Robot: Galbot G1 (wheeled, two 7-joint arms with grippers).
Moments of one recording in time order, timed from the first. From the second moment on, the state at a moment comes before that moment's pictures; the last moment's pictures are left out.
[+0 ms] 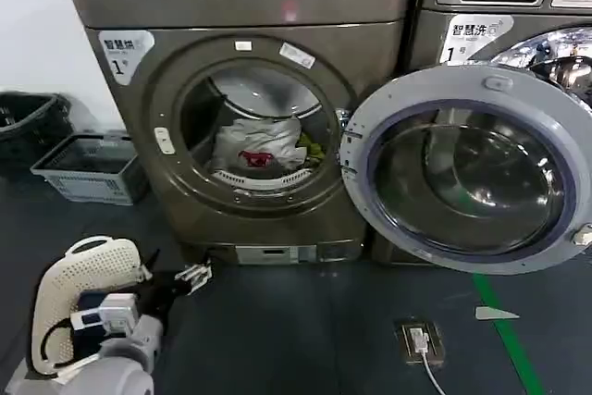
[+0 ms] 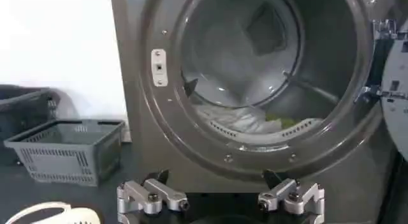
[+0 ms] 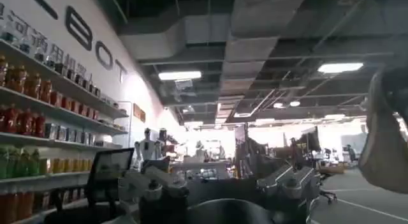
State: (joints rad) left arm 1.39 -1.48 -0.63 -2.35 -0.06 0.74 0.02; right arm -1.64 1.17 2.42 1.72 0.59 -0.29 0.02
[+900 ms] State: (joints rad) left arm 1.39 -1.48 -0.61 -2.36 -0.02 0.74 0.03; right arm -1.64 1.17 2.42 1.71 0.60 -0.26 0.09
